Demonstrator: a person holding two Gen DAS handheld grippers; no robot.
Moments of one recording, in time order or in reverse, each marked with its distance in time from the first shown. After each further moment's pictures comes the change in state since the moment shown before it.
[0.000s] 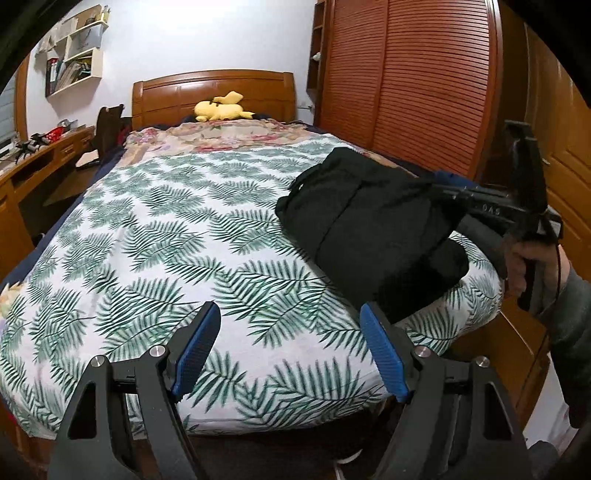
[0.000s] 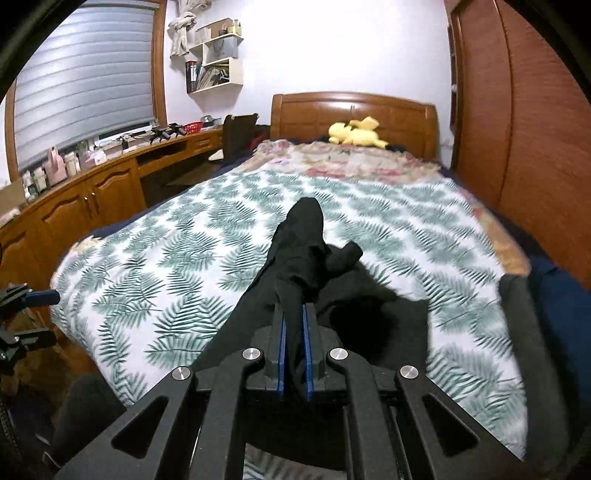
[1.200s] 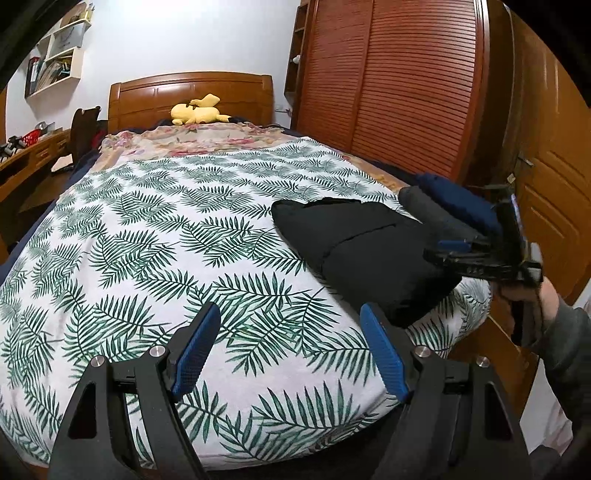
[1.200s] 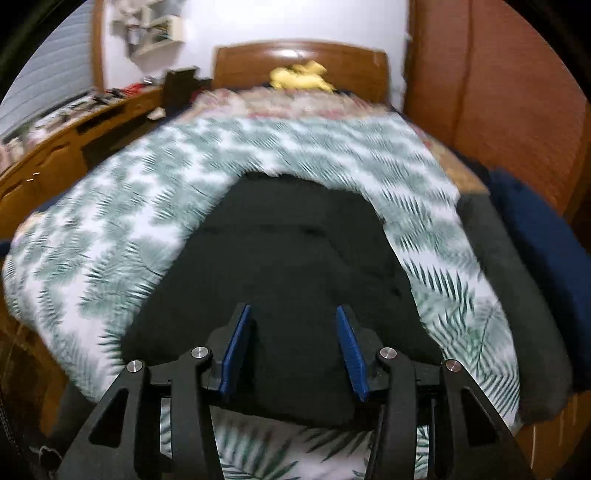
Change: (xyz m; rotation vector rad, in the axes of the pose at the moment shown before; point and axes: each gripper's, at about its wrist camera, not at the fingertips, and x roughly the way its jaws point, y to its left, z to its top) left arm 0.034 0.003 0.009 0.022 -0.017 -0.093; right arm 0.017 -0.030 -0.082 0.126 0.245 -0.185
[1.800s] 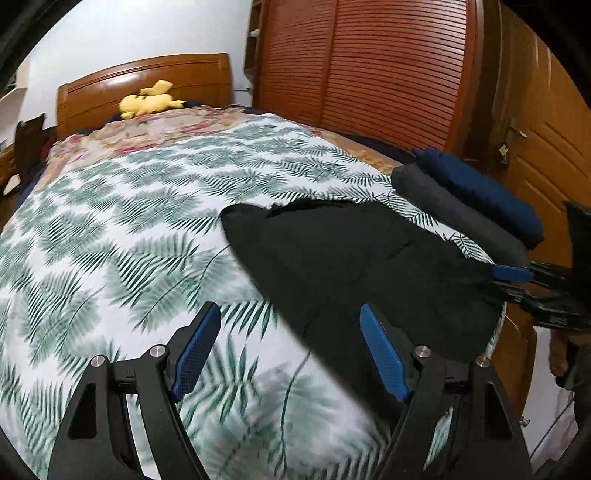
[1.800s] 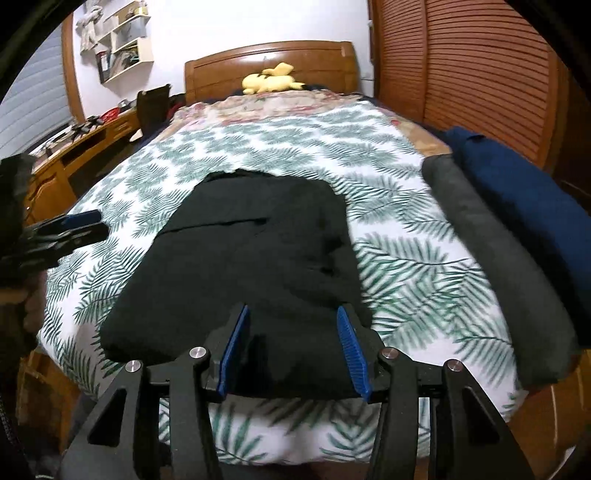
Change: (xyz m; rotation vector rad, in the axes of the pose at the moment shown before) left arm 0.152 -0.025 0.067 0.108 0.092 -0.118; right arm -0.022 -0.044 -0.018 0.116 -0.032 0.009
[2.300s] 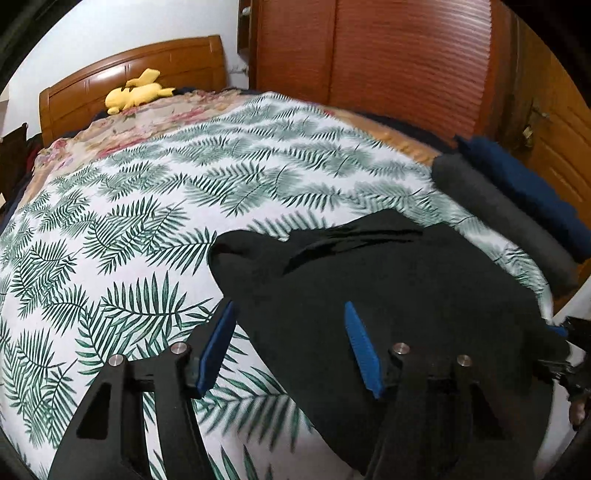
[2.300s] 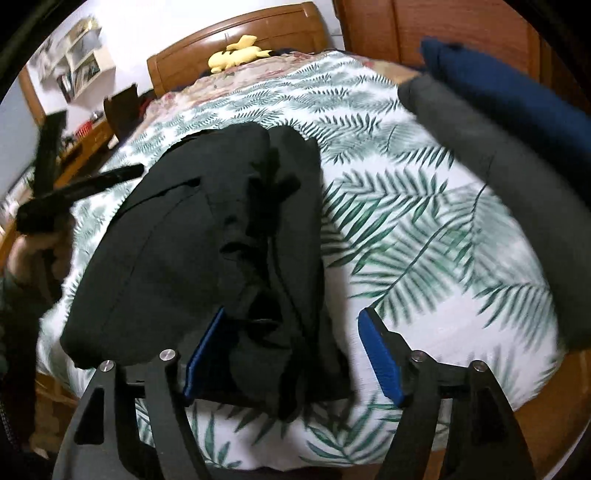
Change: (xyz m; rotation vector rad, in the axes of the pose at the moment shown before) left arm 0.105 0.018 0.055 0.042 0.098 0.053; right arm 0.050 -0.032 -0.013 0.181 0.141 0.066
